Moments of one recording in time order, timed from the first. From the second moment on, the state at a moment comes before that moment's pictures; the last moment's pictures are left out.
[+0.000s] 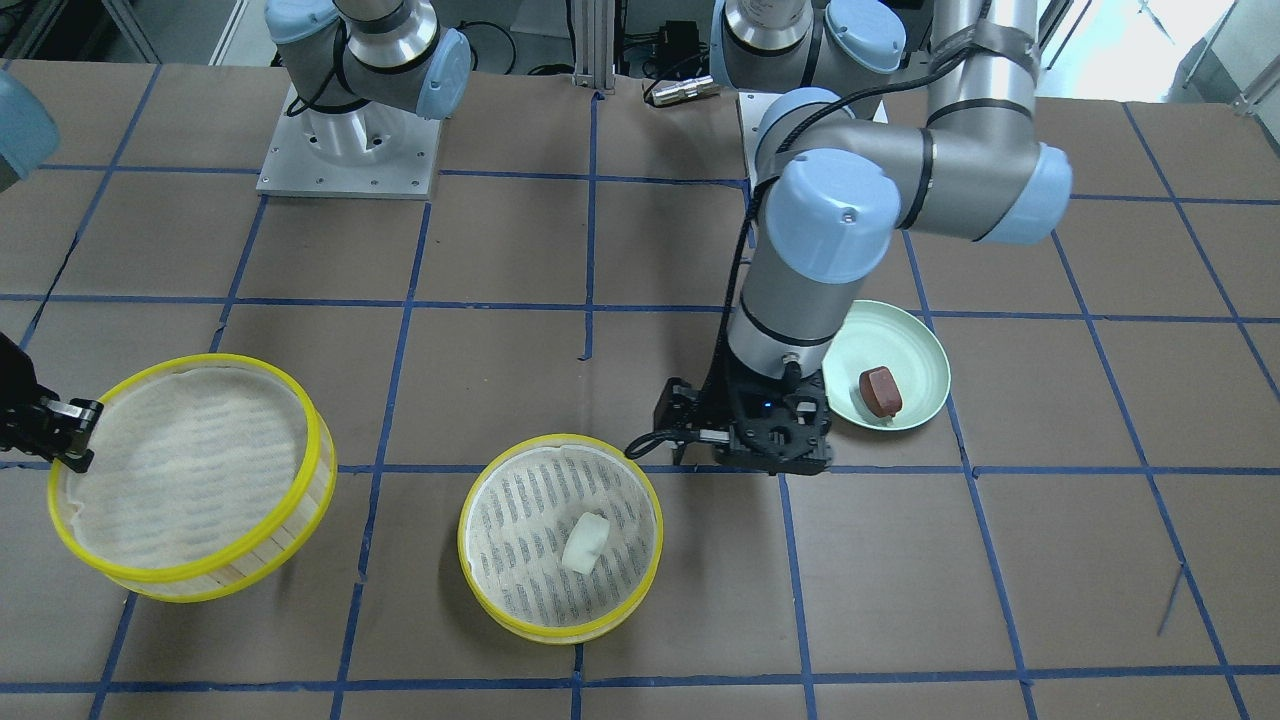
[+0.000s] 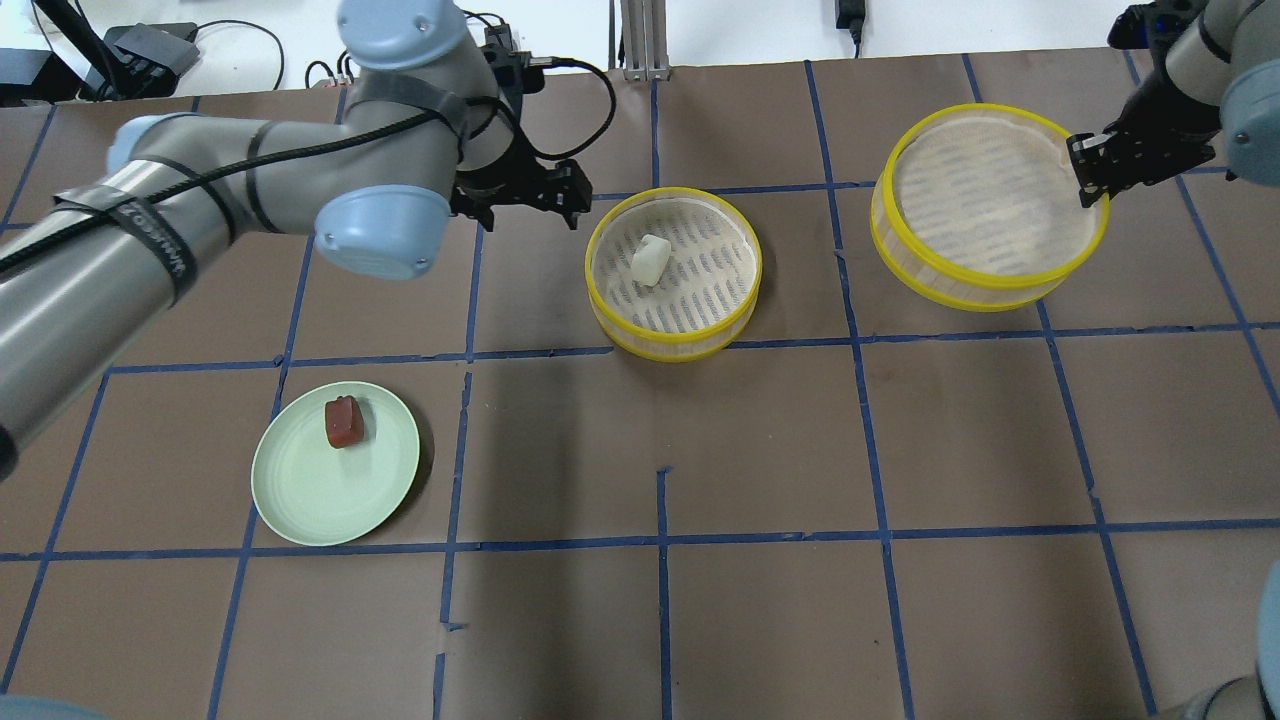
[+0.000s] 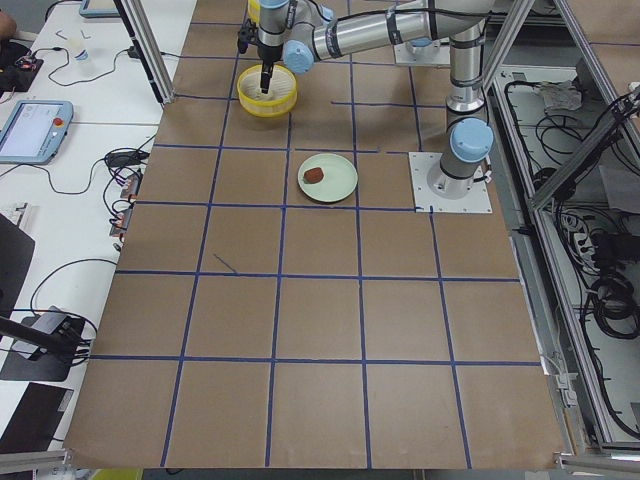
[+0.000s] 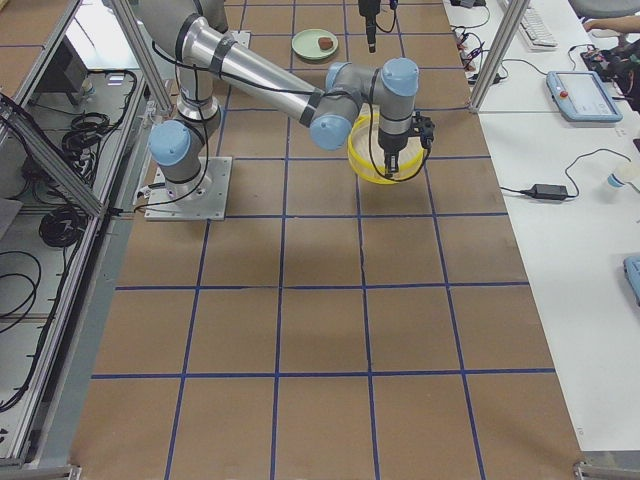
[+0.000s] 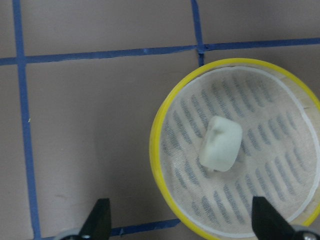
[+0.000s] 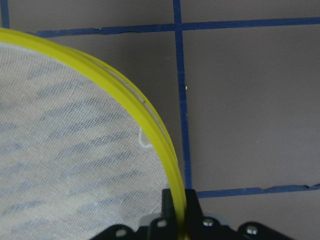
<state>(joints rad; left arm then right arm) -1.68 -1.88 -1.63 -1.05 1.51 -0.04 1.24 -1.30 1.62 -1.99 -1.56 -0.27</state>
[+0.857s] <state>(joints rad) -1.31 -1.77 -1.84 -1.31 1.62 0.11 1.69 -1.20 1.56 -2.01 -1.58 0.47</state>
